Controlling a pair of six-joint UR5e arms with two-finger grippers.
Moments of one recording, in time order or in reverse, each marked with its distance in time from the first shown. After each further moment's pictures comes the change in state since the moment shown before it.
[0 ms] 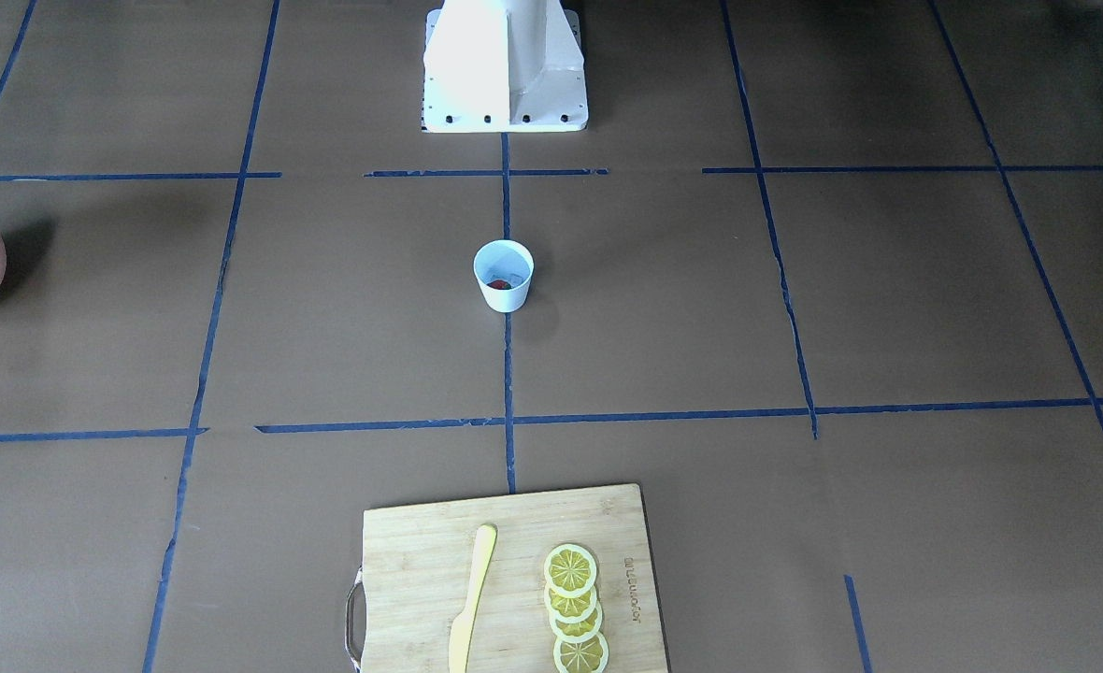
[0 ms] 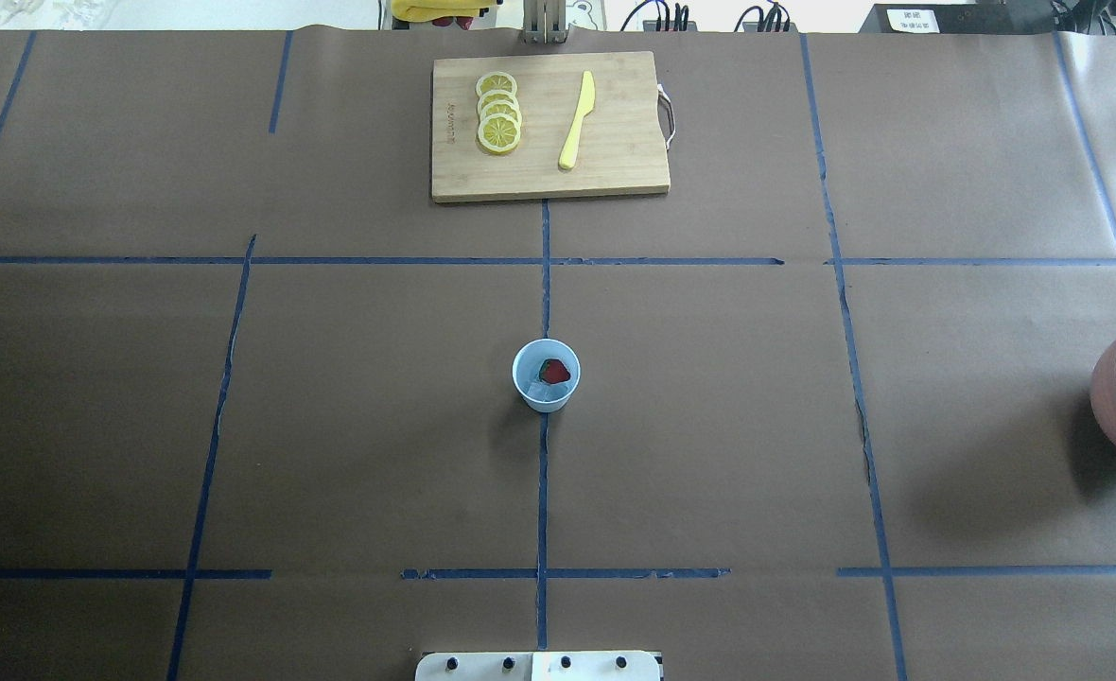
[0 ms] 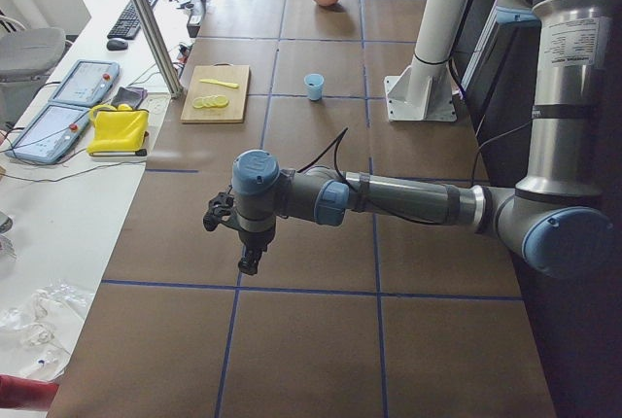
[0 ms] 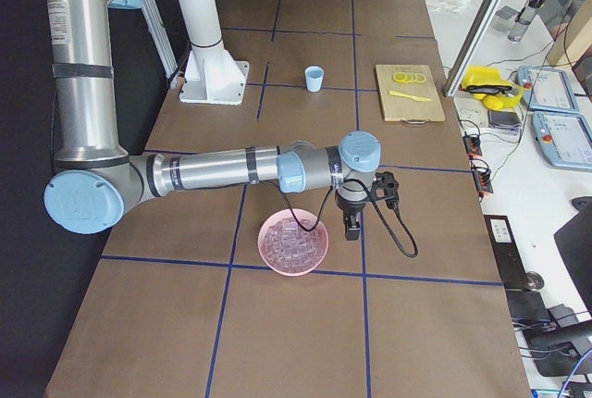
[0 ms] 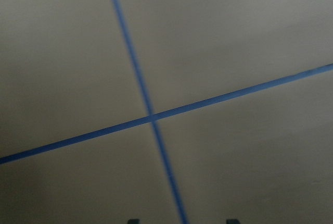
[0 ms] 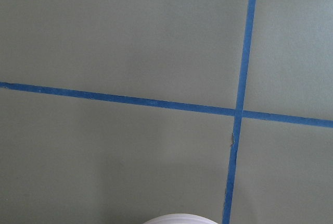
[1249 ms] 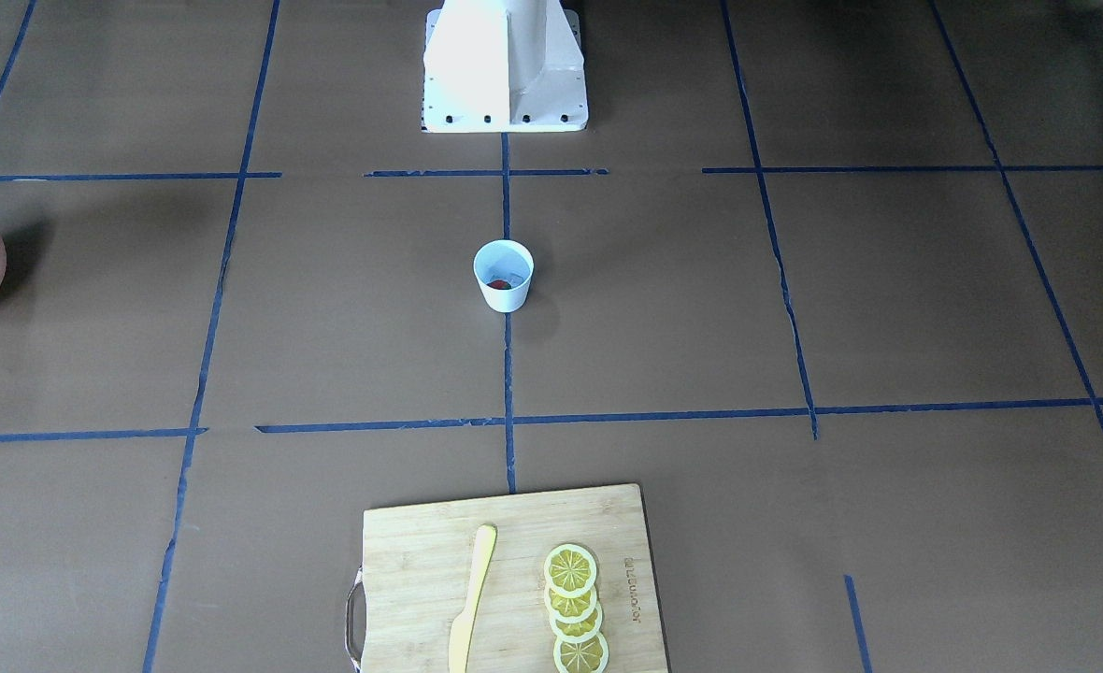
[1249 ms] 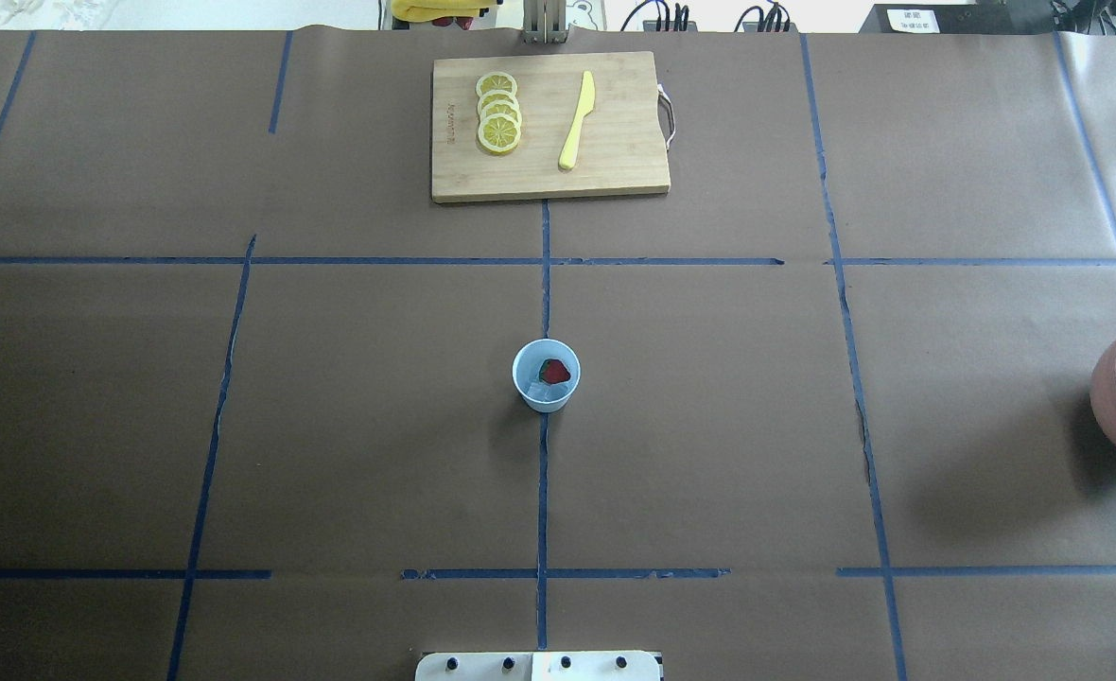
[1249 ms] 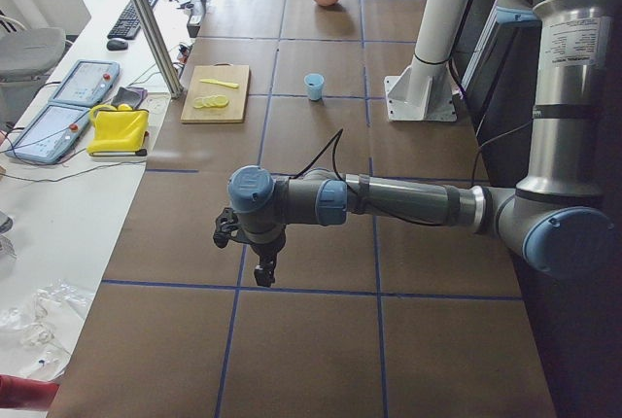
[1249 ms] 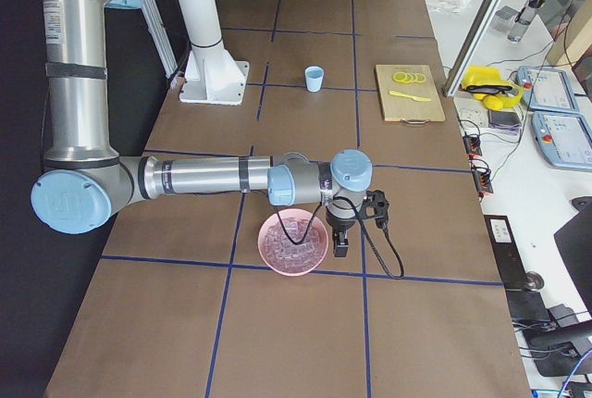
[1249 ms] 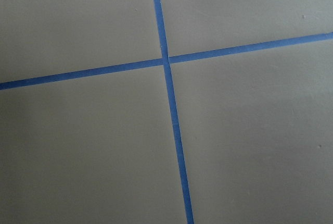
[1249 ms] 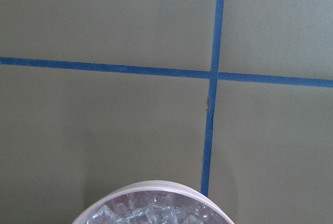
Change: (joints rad) left arm 0.006 0.029 0.005 0.110 -0.126 0.017; right arm 0.012 -0.070 0.004 -0.009 -0.004 -0.015
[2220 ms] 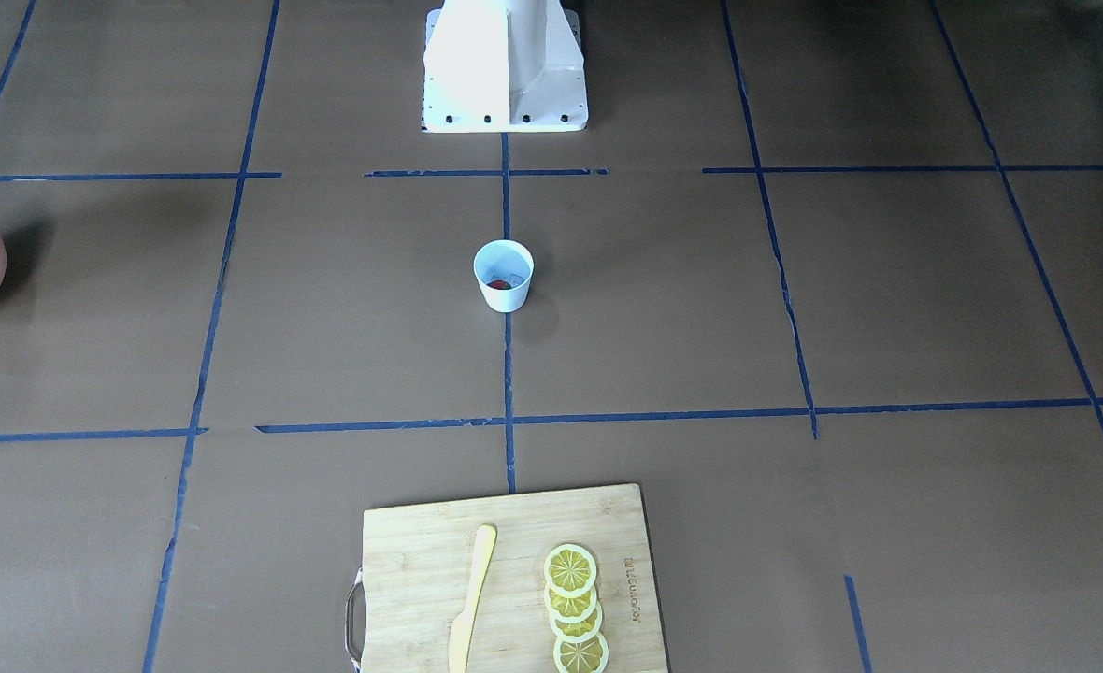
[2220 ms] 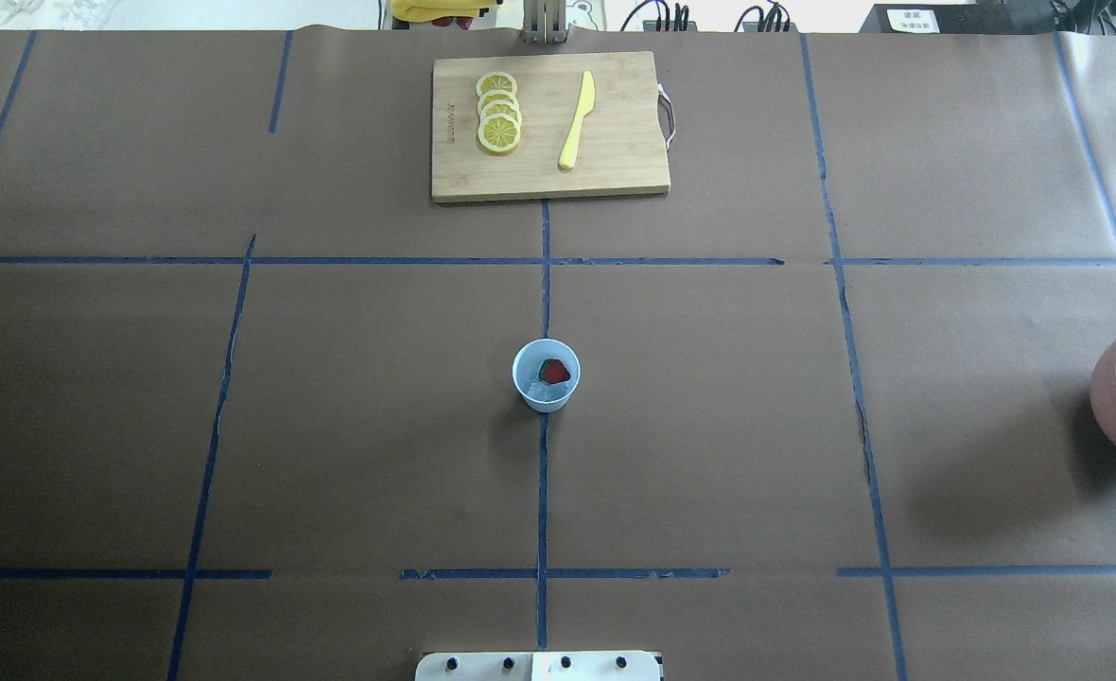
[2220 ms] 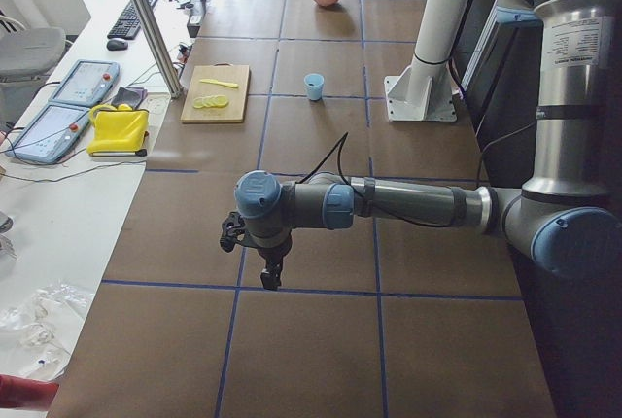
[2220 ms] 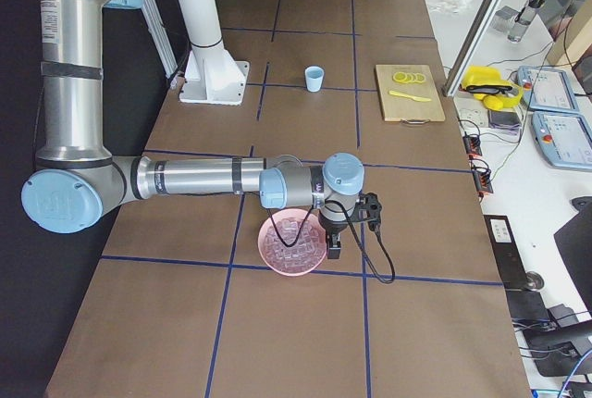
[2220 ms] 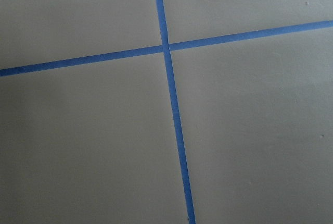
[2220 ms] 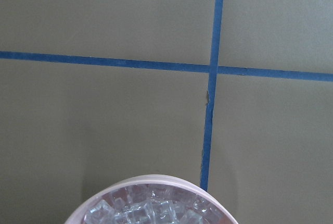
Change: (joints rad) left arm 0.004 0.024 -0.012 -0.008 -0.002 0.001; right arm -0.001 -0.013 0.001 0.012 0.003 0.001
